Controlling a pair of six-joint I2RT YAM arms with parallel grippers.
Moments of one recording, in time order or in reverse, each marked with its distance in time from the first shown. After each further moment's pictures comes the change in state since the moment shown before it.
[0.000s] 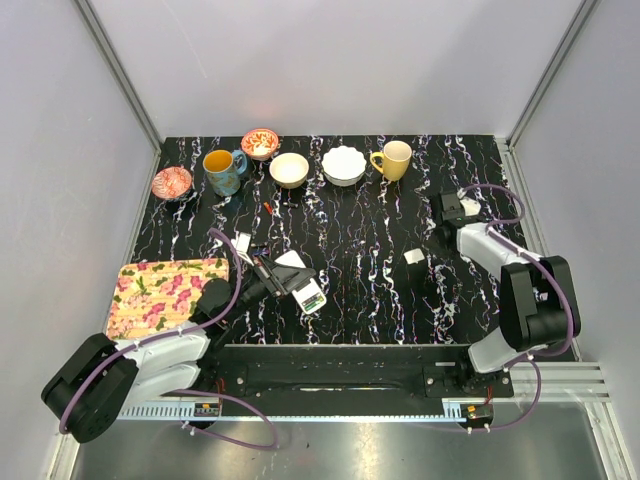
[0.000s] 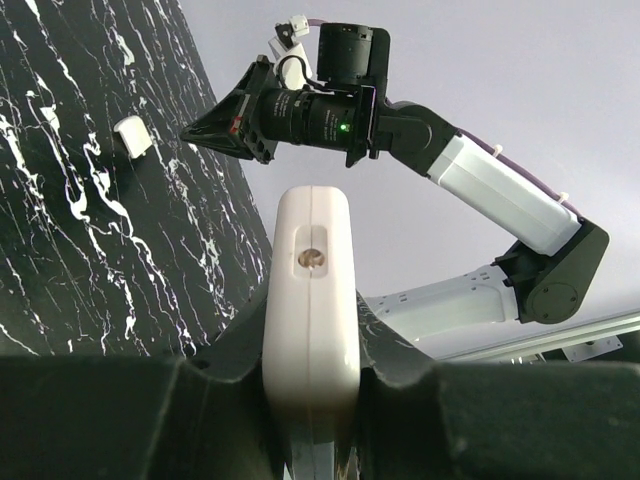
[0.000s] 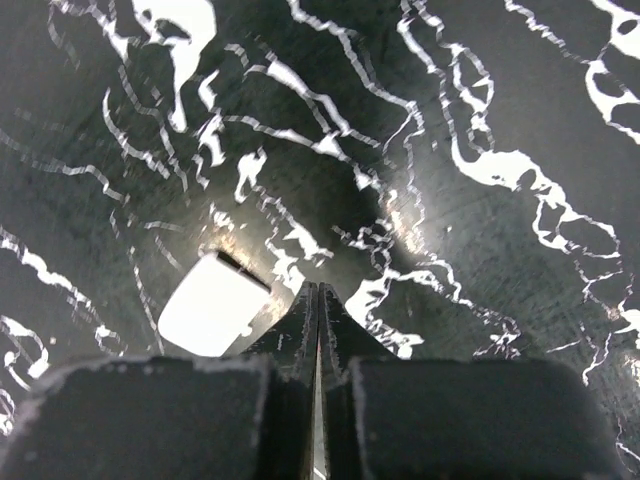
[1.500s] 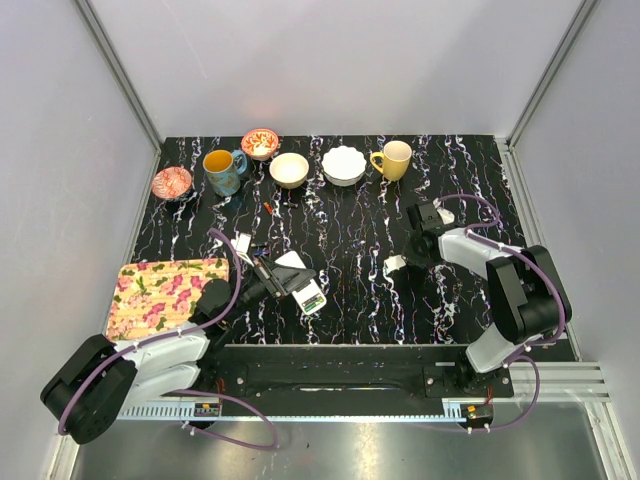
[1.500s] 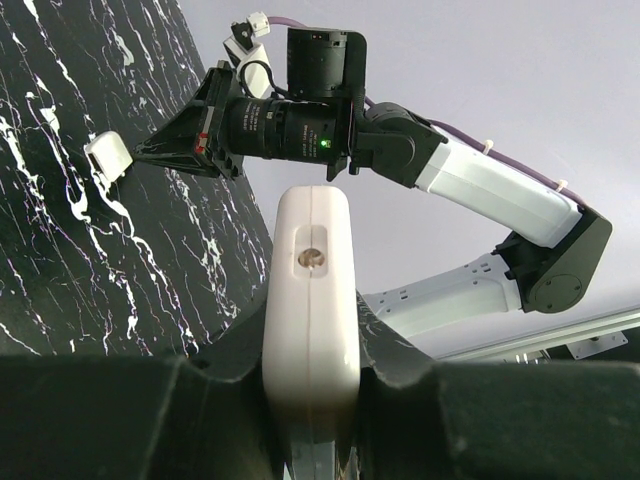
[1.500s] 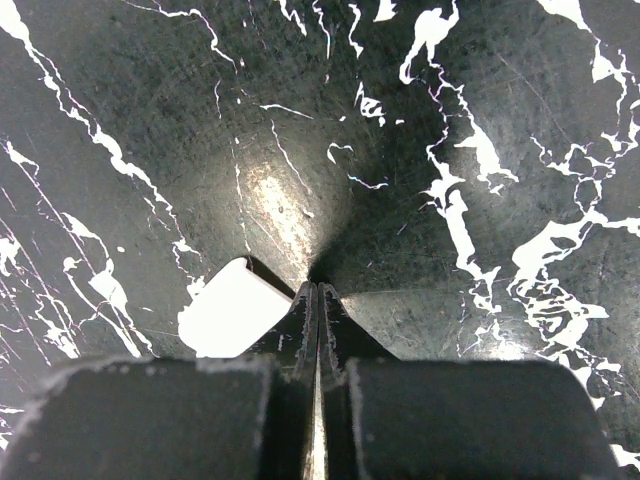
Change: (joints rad) left arm -0.004 -0.009 -0.002 -0.012 -0.002 0.015; right arm 0.116 0.068 -0.045 0.091 -0.132 0.107
